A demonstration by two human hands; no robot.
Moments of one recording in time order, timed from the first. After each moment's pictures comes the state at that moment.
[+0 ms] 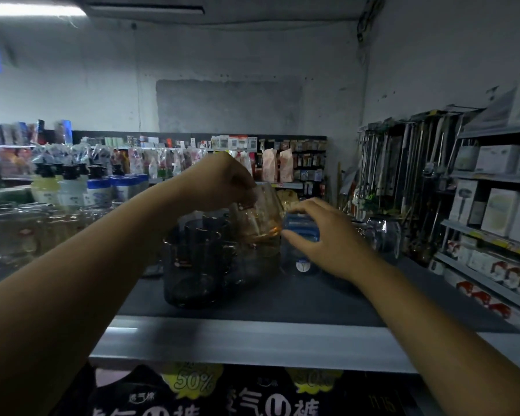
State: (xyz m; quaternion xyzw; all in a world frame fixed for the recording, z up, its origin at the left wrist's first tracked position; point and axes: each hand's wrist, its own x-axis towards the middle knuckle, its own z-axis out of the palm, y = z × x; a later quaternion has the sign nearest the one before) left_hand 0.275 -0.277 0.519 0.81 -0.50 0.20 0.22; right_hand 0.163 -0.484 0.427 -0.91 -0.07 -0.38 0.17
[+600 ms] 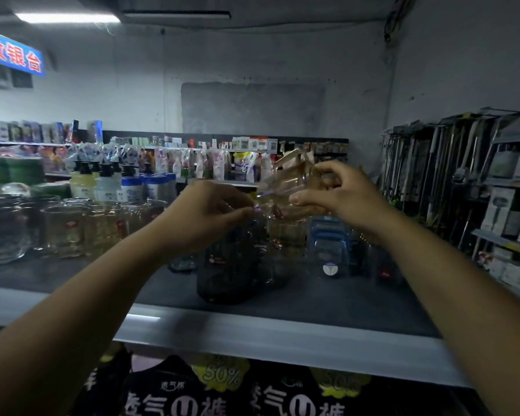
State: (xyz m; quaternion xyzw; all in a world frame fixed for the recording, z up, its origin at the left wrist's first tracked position) left_hand 0.254 -0.207 0.473 0.79 -0.48 0.19 0.34; right_hand 0.170 -0.452 0.493 -0.86 -0.02 -0.30 0.41
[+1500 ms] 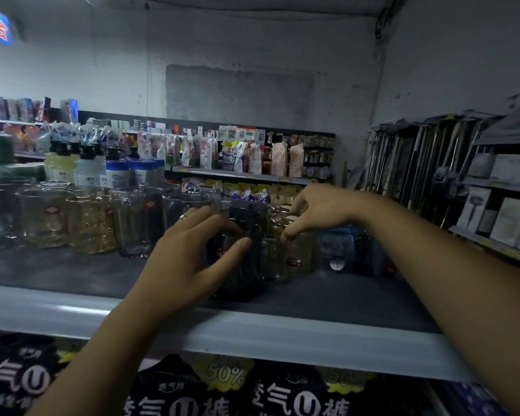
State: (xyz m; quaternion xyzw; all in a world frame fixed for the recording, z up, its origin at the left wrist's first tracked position) left_hand 0.265 -0.187 0.389 0.71 -0.49 0.35 0.38; right_hand 0.220 -0.435 0.496 -1.00 0.05 -0.05 0.06
